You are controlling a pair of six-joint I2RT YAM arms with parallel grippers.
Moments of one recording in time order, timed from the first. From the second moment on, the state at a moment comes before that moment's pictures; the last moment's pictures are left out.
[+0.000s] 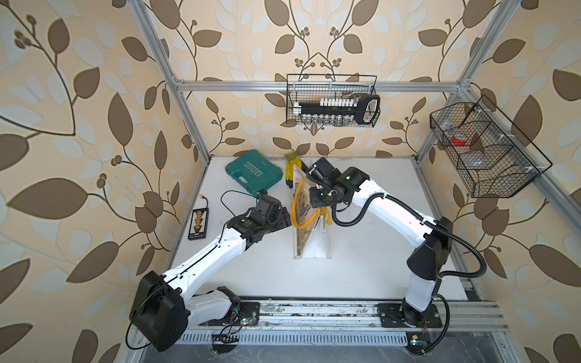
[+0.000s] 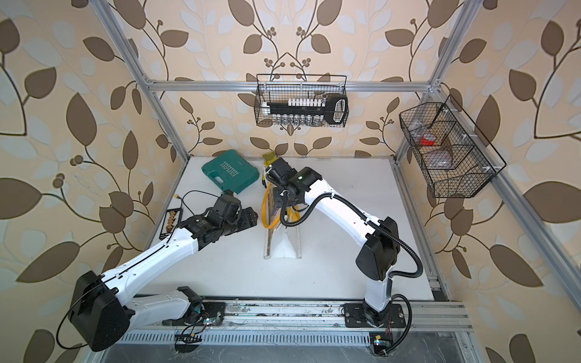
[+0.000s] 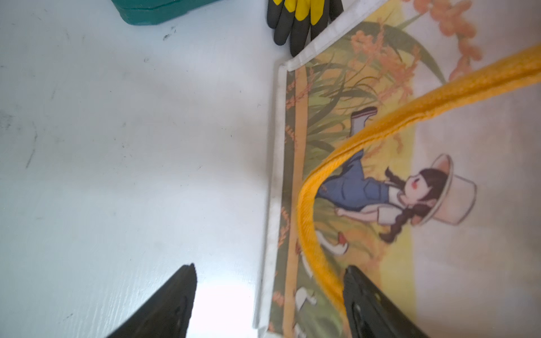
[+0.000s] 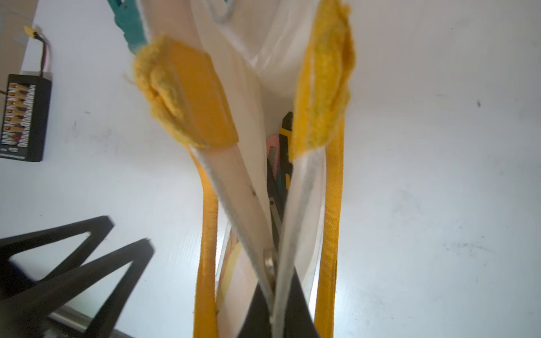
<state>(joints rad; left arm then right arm) -0.53 1.15 0.88 -0.55 -0.11 -0.80 0.72 1.87 1.91 -1.11 0.18 0.53</state>
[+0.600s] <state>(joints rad) -0.36 0.97 0.90 -0.74 -0.22 -0.68 0.48 1.79 1.88 -1.14 0.12 0.34</state>
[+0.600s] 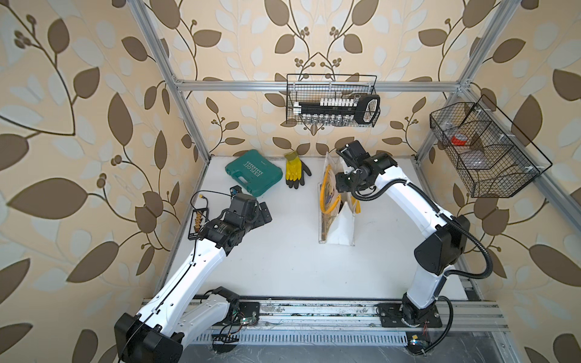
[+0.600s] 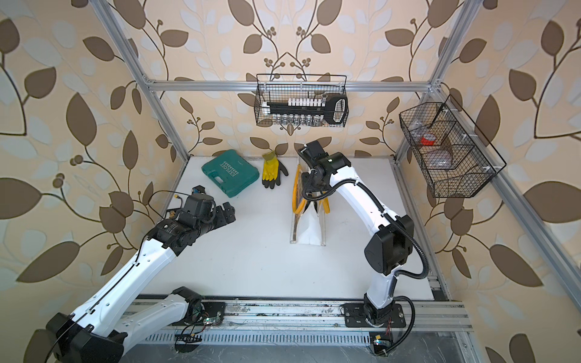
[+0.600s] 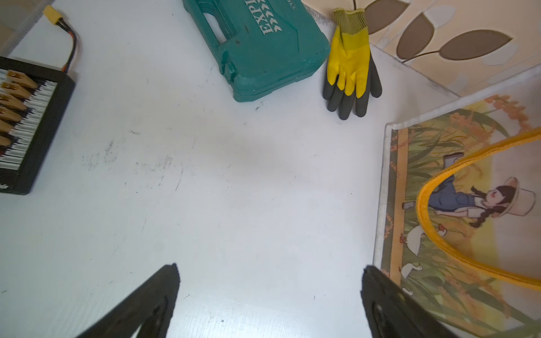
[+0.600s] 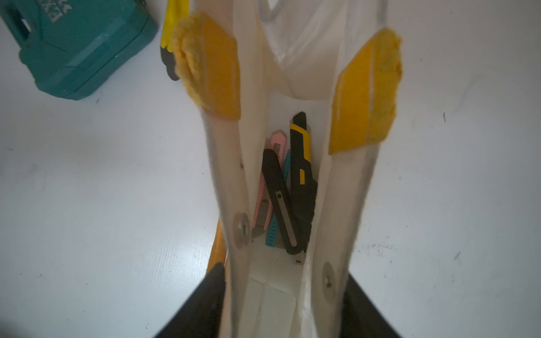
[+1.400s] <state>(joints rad) -0.30 1.02 0.81 -0.73 -0.51 -0.62 0.11 1.25 1.07 -0.75 0.34 0.19</state>
